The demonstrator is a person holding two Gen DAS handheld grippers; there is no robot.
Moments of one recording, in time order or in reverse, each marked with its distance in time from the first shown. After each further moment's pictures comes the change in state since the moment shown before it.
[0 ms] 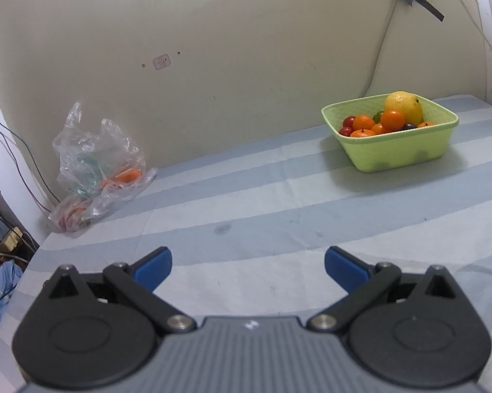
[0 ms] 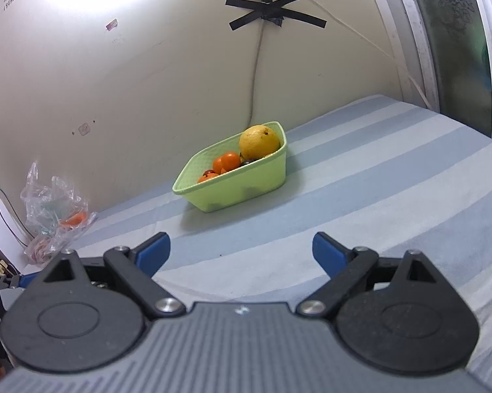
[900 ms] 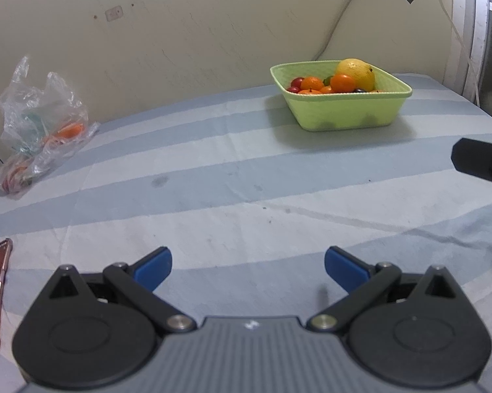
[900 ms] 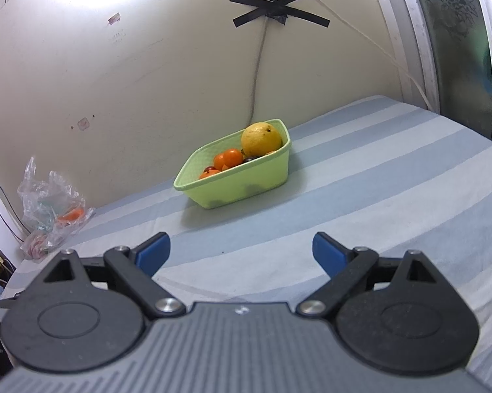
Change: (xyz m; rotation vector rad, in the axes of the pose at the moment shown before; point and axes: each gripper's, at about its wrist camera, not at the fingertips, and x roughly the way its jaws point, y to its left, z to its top) left arm 0.003 -0.004 -0.013 -0.029 0.151 -0.237; right arm 0.003 0.005 -0.002 -0.019 0.010 -0.013
